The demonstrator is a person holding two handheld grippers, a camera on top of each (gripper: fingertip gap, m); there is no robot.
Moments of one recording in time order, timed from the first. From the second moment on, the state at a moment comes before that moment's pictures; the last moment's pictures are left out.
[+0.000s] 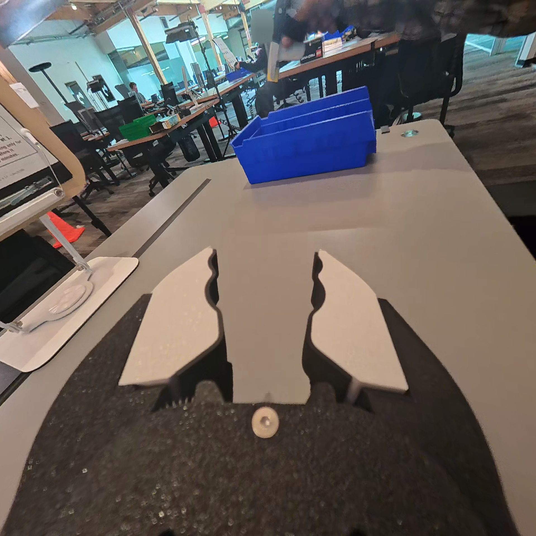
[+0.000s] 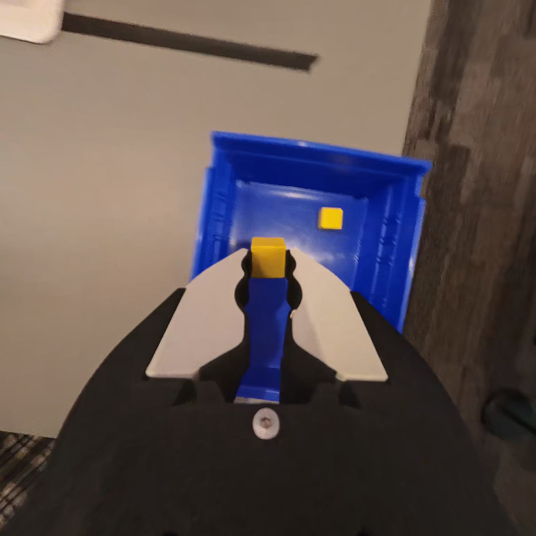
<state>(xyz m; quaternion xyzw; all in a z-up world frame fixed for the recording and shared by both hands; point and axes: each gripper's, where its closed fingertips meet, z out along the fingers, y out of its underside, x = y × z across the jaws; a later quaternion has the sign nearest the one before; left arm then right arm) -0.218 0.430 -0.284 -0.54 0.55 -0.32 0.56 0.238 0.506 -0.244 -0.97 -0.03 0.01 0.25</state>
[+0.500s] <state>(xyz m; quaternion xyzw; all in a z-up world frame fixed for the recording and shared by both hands) -0.214 0.432 -0.307 -0.55 0.57 -0.29 0.53 0.301 0.511 -0.375 -1.00 -0.01 -0.01 0.08</state>
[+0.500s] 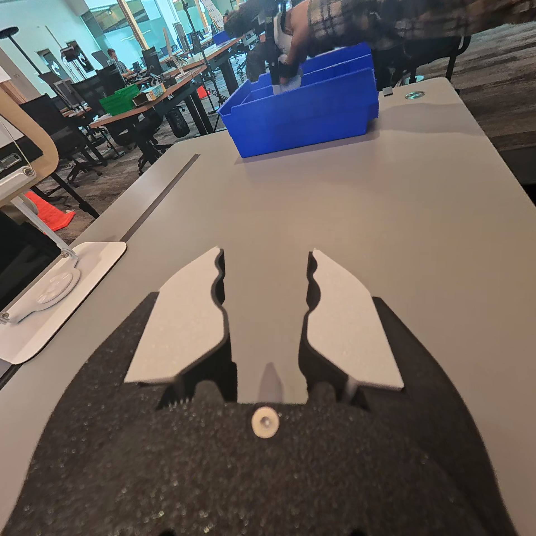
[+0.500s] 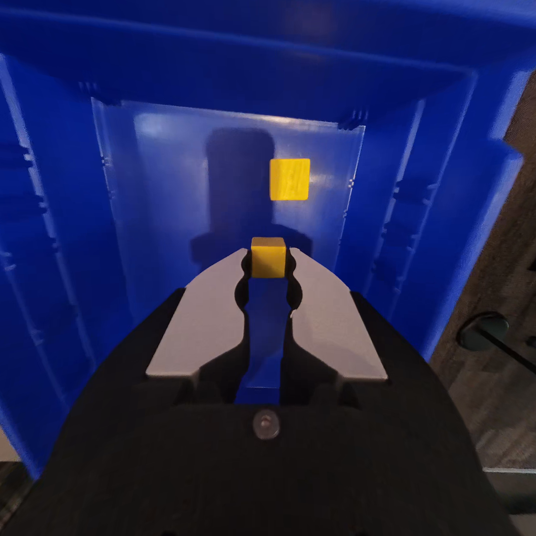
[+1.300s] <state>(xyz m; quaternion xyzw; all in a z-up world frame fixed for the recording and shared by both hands) -0.214 0.434 -0.316 -0.56 0.59 -0.28 0.52 0.314 0.512 -0.413 -1.00 0.02 -0.01 0.06</state>
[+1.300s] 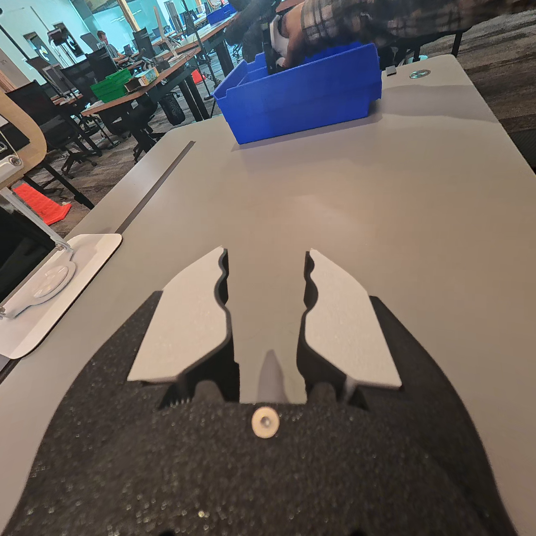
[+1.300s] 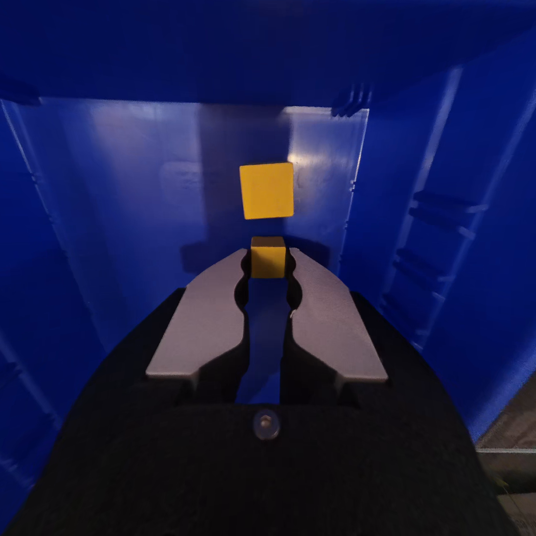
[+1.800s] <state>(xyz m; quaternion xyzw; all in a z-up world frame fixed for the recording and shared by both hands) -0.217 0.436 -0.310 -0.56 0.58 -0.27 0.53 0.305 0.506 -0.358 -1.00 0.01 -0.03 0.09</state>
